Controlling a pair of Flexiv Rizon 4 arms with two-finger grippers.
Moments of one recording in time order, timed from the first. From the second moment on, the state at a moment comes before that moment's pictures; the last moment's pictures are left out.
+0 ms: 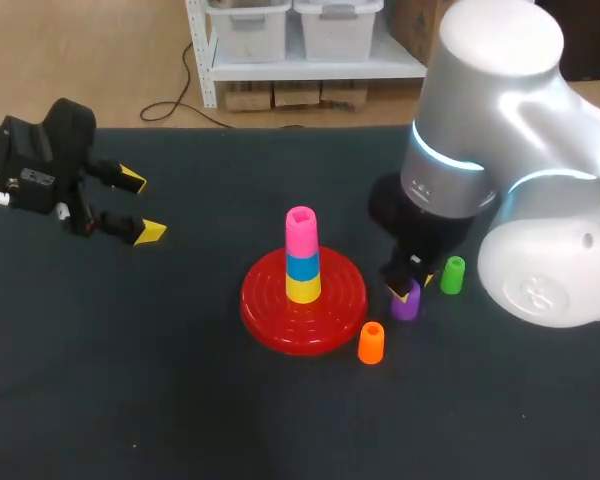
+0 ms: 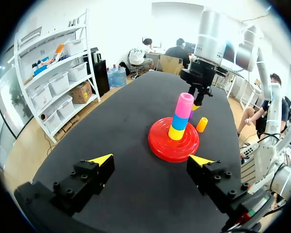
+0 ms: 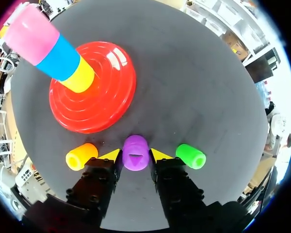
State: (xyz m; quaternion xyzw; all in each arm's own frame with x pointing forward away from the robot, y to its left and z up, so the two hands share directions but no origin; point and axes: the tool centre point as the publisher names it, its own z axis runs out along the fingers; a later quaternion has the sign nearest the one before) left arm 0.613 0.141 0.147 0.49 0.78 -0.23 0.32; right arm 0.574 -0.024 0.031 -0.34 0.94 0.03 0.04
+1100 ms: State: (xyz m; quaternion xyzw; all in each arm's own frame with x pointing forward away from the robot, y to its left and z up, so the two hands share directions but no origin) left arm 0.613 0.141 0.147 0.49 0.78 -0.23 0.32; right arm 0.599 -0.015 0.136 -0.36 0.92 0.06 0.09
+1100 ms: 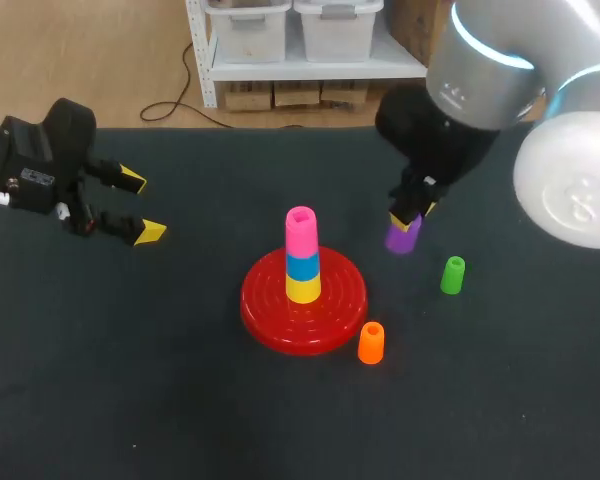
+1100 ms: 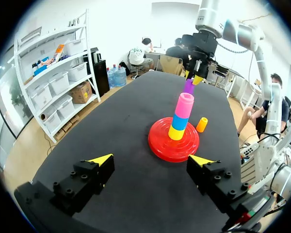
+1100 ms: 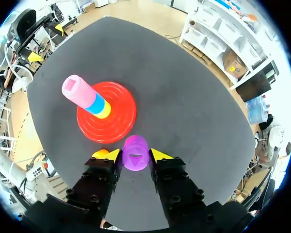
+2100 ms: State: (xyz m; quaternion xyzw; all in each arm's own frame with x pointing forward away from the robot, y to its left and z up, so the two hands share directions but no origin) left arm 0.613 0.141 0.147 0.49 0.78 -0.23 0.32; right arm 0.621 0.031 0.200 -0.43 0.89 -0.01 0.11
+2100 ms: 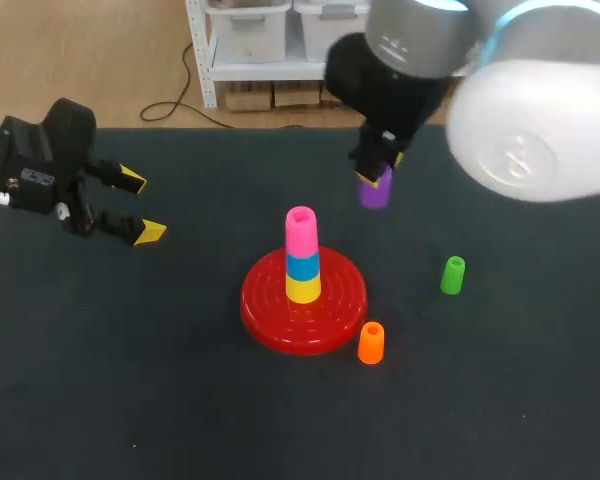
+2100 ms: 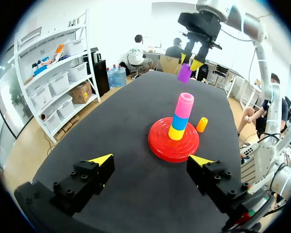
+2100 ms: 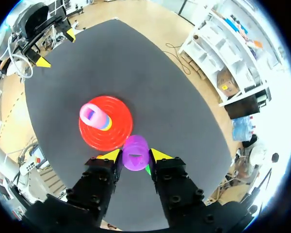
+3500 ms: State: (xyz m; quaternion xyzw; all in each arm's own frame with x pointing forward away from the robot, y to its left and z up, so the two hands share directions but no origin) left arm 0.613 0.141 0.147 0.49 0.78 -0.23 0.32; right arm 0.595 0.098 0.194 -0.47 0.88 -0.02 0.01
